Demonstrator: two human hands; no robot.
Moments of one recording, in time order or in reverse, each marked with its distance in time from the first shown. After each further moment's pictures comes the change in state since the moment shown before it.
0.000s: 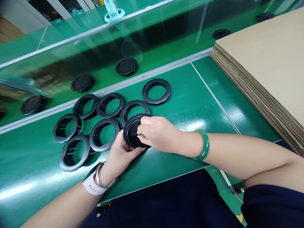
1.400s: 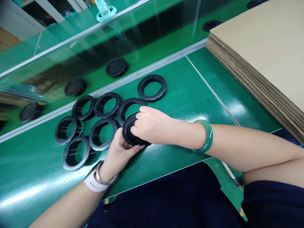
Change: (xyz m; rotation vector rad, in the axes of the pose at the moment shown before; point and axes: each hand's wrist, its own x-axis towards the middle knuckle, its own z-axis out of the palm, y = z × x) left_hand 0.001 0.006 0.003 -0.003 -0.024 -0.050; right_hand 0.015 0.004 -0.020 -0.354 -0.253 -0.308
